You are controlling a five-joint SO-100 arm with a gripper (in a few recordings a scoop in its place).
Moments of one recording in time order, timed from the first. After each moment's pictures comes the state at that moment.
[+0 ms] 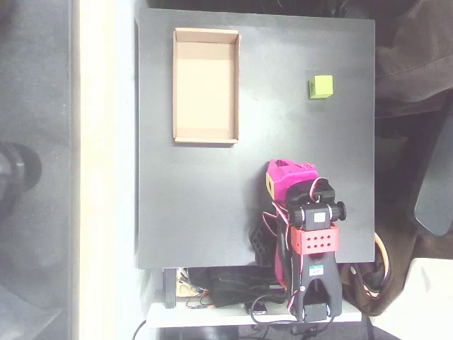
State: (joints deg) arm -7.5 191.4 180.3 79.2 88.7
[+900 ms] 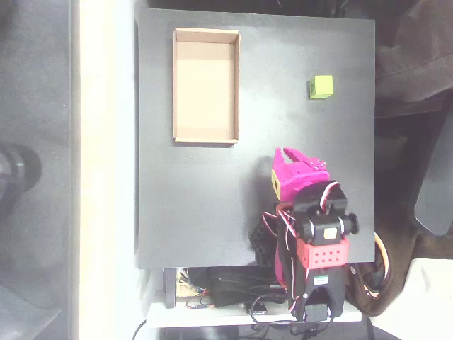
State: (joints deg) arm -7.4 190.5 164.5 80.2 88.1
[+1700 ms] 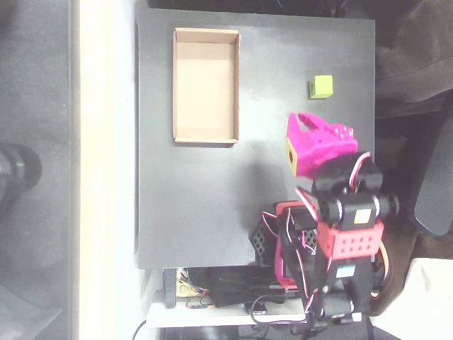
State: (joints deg) arm -7.4 148.1 119.6 80.2 88.1
